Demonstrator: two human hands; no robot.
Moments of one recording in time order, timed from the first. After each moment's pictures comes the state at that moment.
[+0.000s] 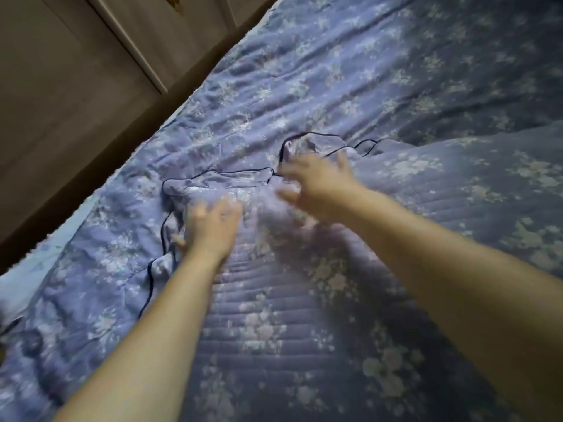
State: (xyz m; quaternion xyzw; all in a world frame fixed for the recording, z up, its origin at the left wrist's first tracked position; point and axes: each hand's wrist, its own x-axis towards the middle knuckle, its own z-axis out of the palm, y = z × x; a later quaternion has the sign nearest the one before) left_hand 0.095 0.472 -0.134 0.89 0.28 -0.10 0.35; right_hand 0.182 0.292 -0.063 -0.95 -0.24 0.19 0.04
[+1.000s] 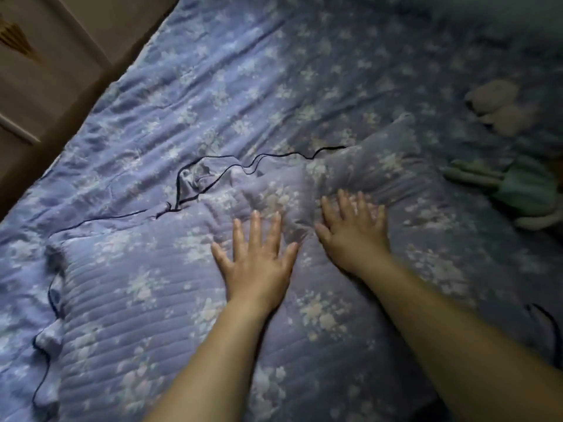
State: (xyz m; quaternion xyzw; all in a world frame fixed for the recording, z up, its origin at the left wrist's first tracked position) left_hand 0.087 0.245 -0.081 0.97 0.00 -0.20 0.17; right_hand 0.110 0.096 -0.072 -0.97 0.07 0.25 0.01
